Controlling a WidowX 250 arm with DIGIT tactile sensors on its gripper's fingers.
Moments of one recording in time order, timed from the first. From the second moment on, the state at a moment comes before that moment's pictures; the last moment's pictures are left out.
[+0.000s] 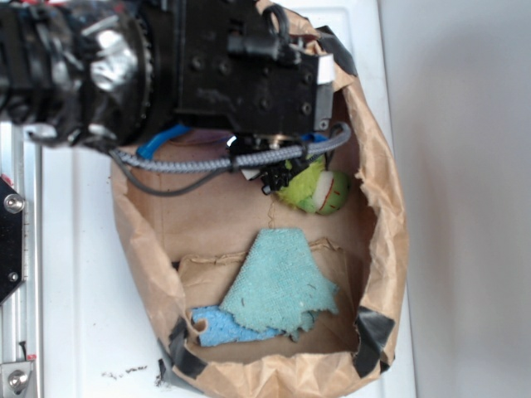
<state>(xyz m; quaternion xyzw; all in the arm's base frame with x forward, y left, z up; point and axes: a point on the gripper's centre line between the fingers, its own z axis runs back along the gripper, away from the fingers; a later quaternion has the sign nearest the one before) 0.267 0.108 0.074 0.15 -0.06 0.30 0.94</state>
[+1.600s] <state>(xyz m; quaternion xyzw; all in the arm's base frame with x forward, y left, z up) 0.260 0.129 0.052 0.13 -0.09 0.42 0.90</state>
